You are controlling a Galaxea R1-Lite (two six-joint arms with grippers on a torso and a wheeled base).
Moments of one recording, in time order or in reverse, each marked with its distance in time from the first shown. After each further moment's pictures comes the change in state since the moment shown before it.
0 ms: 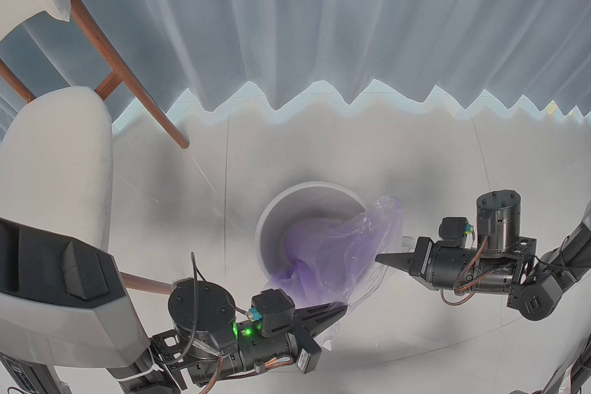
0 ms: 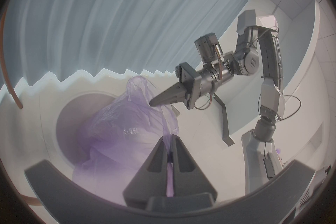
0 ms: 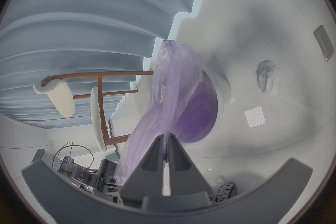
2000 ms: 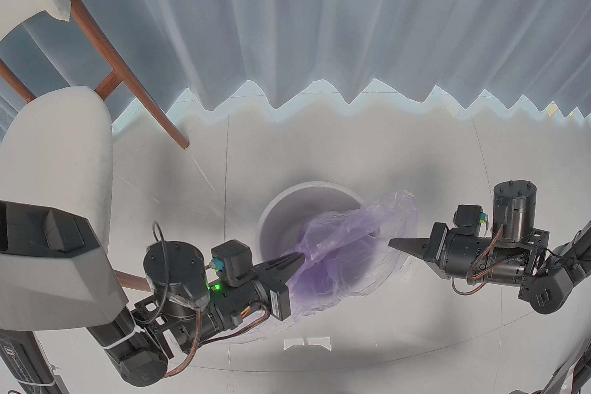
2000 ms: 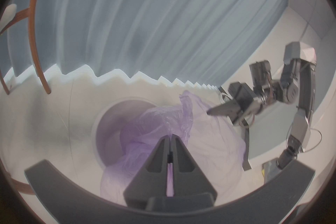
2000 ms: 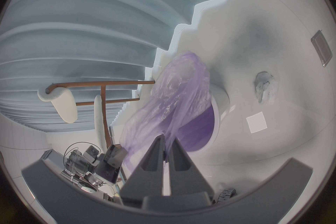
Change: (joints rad) left arm 0.158 -0.027 -0.047 0.019 0.100 -0.143; right arm -0.053 -0.052 0.006 -0.006 0.002 -0.002
